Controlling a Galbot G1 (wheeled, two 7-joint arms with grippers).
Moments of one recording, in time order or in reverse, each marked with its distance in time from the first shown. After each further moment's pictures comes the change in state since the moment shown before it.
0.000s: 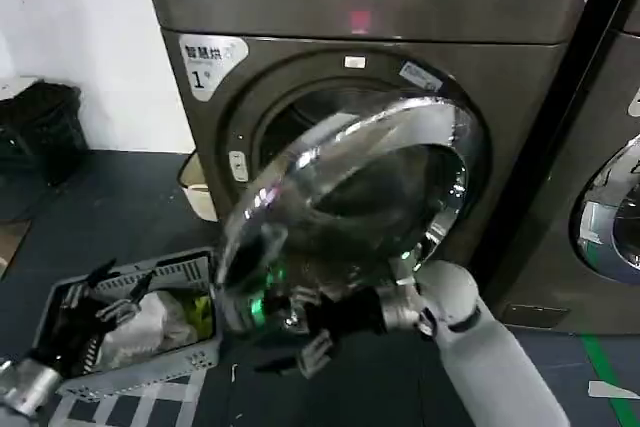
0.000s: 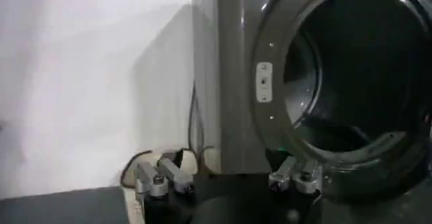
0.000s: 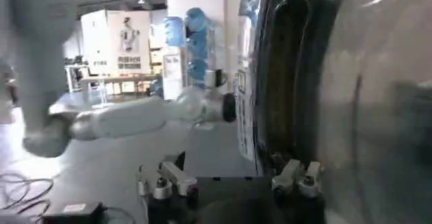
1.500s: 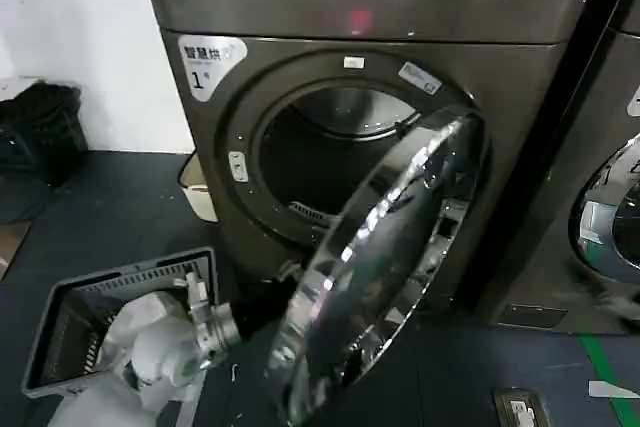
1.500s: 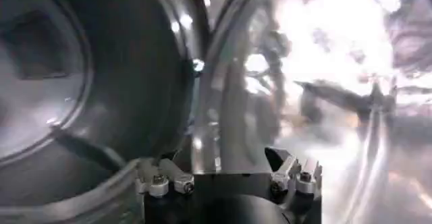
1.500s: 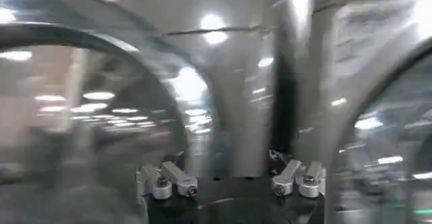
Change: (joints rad) left arm -0.524 0.289 0.961 0.066 -0.270 -0.032 0.003; right arm -0.543 0.096 1.307 0.167 0.218 0.194 0.555
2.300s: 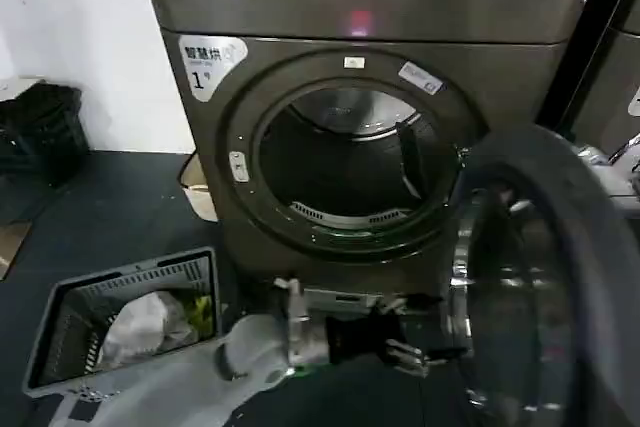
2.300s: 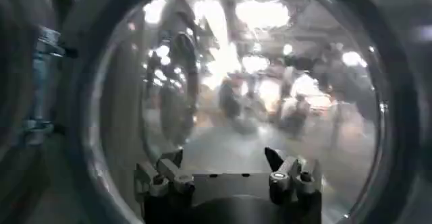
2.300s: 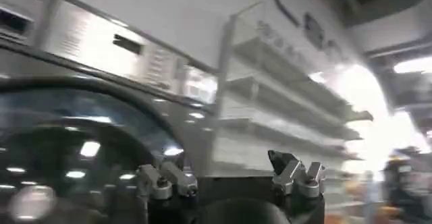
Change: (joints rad) left arm -0.415 -0.126 0.570 0.114 -0.055 -0.050 -0.071; right arm -0.108 -0.187 0.483 -0.135 -0.097 -0.135 0.662
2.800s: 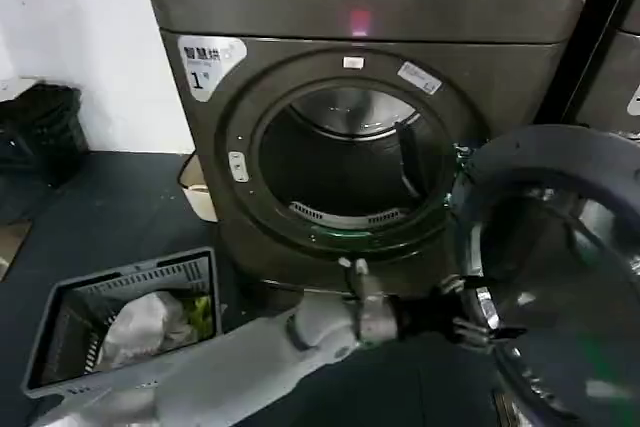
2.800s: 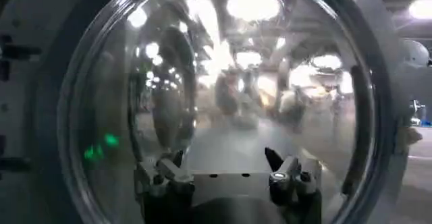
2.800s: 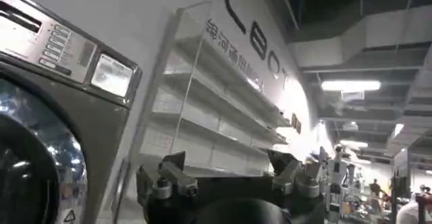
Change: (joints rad) left arm -0.184 -0.249 0.140 0.208 0.041 -0.037 -0.105; right arm -0.073 -0.025 0.152 -0.075 -0.032 0.007 -0.025
